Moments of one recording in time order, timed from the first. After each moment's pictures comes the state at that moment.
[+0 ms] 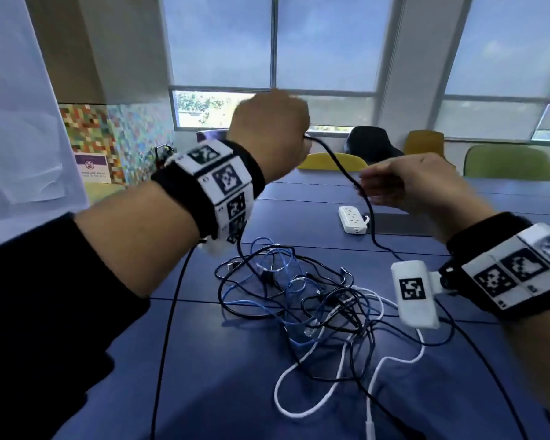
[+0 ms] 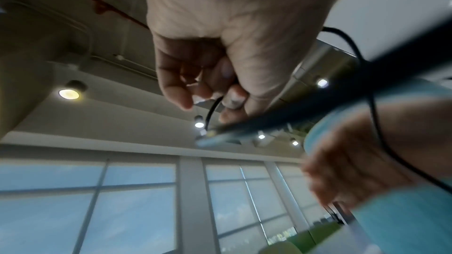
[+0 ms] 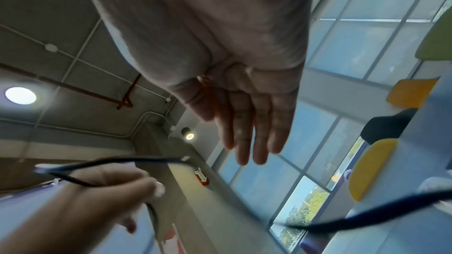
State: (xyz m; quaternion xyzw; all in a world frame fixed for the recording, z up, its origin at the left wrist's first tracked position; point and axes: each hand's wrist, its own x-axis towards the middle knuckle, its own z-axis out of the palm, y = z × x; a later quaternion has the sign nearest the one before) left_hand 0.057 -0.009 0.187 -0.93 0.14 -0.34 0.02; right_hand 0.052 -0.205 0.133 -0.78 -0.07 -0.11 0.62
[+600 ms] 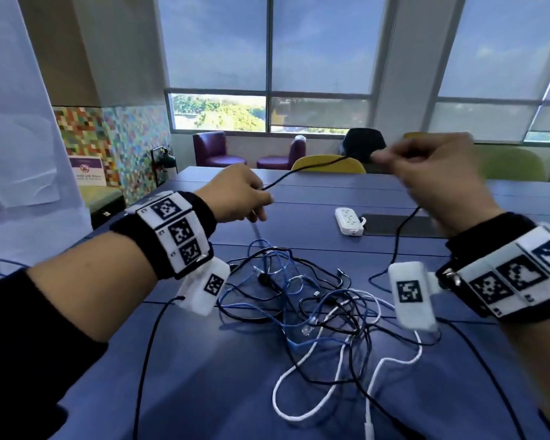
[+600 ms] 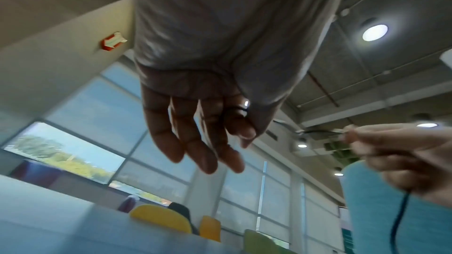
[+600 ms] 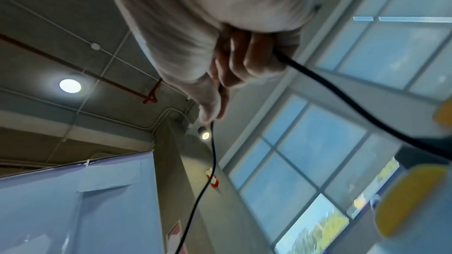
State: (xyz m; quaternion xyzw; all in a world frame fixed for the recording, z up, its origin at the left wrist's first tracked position) left_hand 0.086 0.043 0.116 -0.91 0.12 -0.08 -0.38; right_hand 0.041 -0.209 0.143 -0.79 -0.10 -0.33 0.51
